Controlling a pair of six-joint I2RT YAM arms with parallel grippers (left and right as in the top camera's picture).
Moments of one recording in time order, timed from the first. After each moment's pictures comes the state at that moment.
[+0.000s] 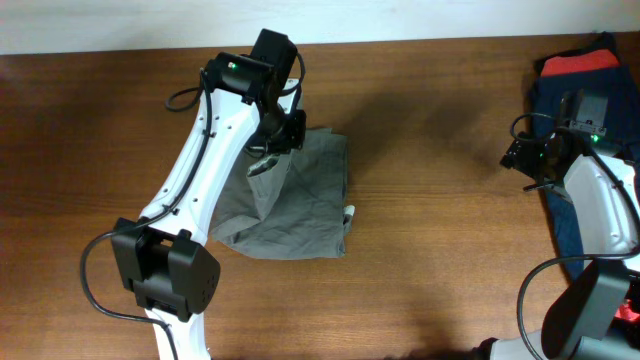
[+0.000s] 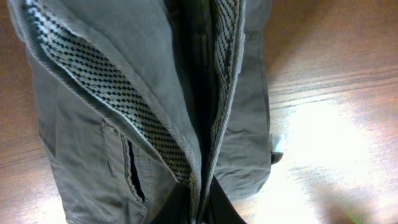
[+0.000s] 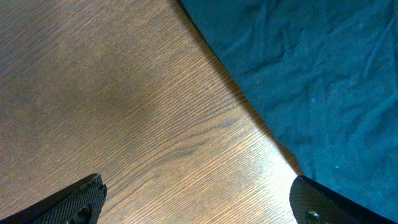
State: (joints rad) left arm -0.38 2.05 2.06 -1.38 0.11 -0.23; right arm -0.33 1.65 1.26 -0.79 0.11 0.30
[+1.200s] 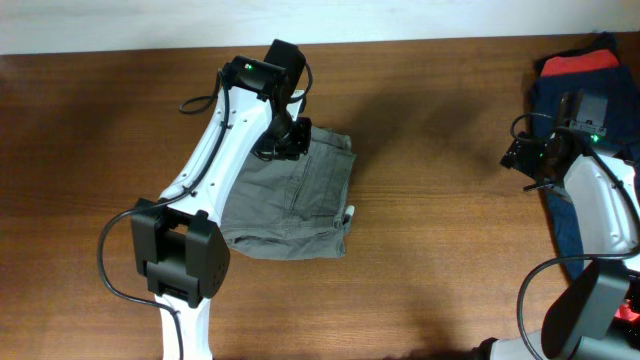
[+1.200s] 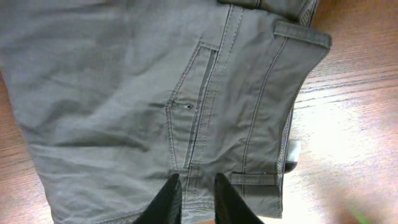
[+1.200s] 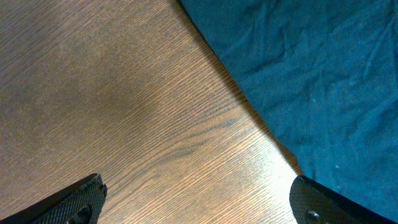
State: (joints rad) left arm -0.39 2.14 2.06 -1.38 0.12 -0.23; right arm -0.33 1.65 1.26 -0.79 0.11 0.30
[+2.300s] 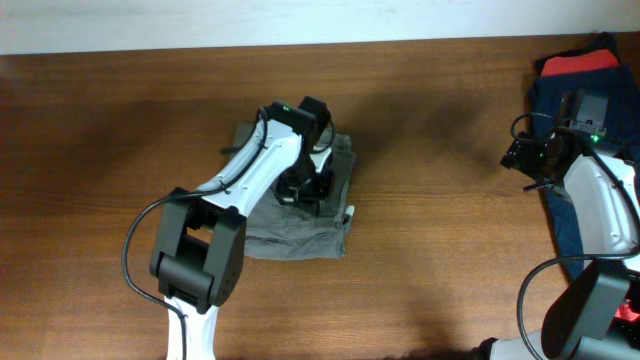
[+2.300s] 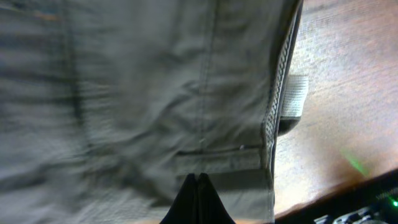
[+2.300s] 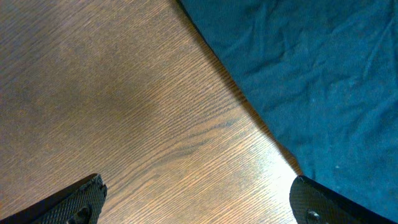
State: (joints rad) left arm -0.49 2.14 1.71 -1.25 0.31 -0.23; right arm -0.33 1.65 1.26 -0.79 0.11 0.30
